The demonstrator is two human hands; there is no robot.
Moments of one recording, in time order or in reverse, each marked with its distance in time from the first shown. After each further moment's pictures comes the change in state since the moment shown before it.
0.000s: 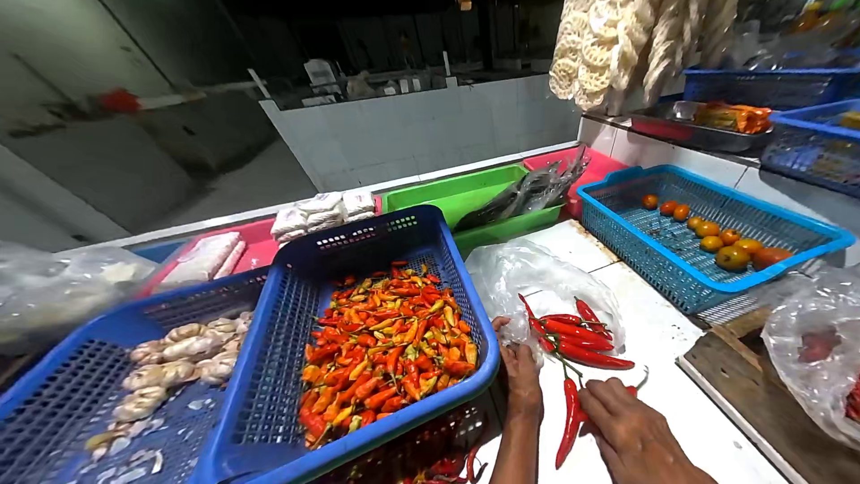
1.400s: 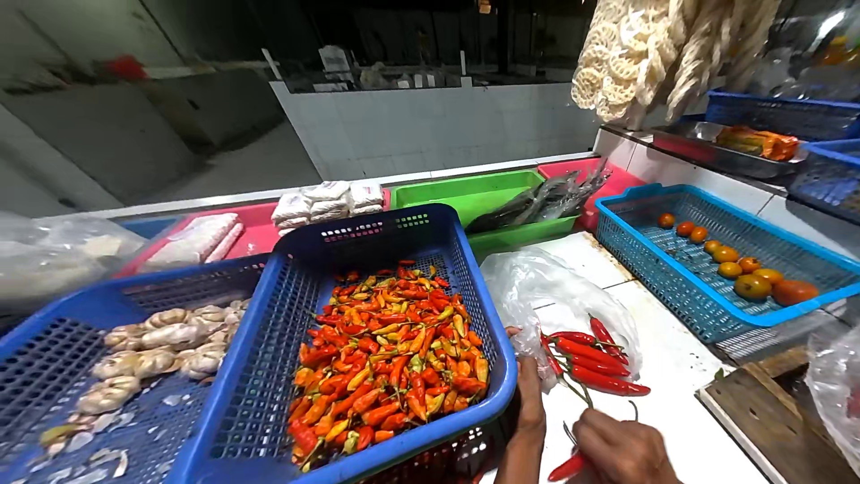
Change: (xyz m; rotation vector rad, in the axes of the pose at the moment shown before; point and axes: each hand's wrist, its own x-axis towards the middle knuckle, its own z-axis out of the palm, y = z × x) left_hand 0.008 -0.003 -0.004 -0.103 0.085 -0.093; right_hand 0.034 -0.013 0.002 0.091 0.146 -0.207
